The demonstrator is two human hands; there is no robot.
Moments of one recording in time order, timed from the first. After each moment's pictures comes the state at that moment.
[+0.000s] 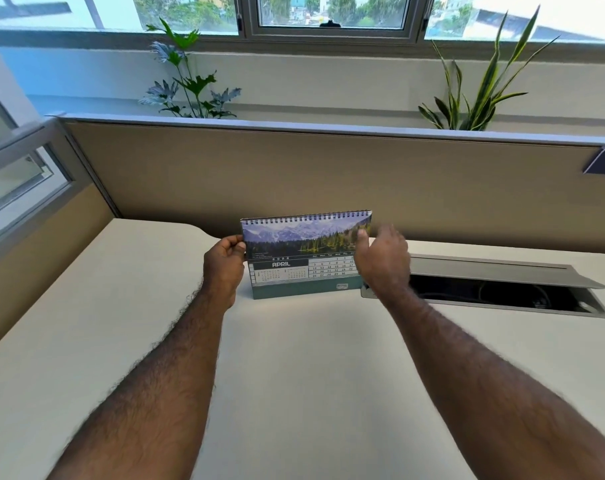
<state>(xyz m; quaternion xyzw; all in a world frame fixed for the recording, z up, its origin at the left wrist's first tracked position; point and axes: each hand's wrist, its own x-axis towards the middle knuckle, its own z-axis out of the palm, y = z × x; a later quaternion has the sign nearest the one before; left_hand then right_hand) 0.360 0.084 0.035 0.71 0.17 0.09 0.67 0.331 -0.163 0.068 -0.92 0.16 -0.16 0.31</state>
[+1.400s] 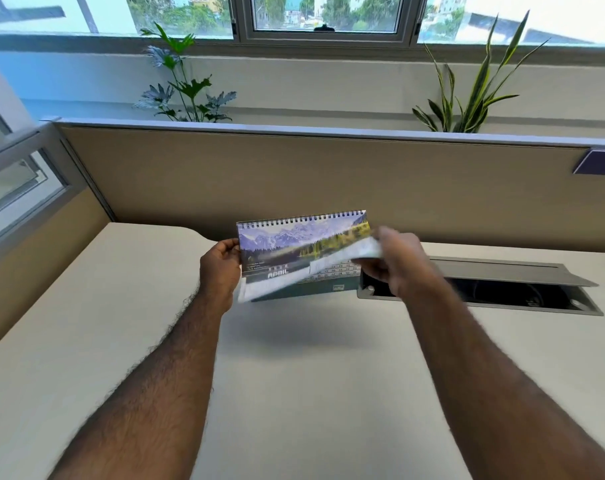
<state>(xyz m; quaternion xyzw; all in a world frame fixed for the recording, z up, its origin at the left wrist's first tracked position) 0.360 0.087 0.032 0.70 0.17 0.09 0.69 0.306 -0.175 0.121 -0.65 0.27 -0.01 0.72</state>
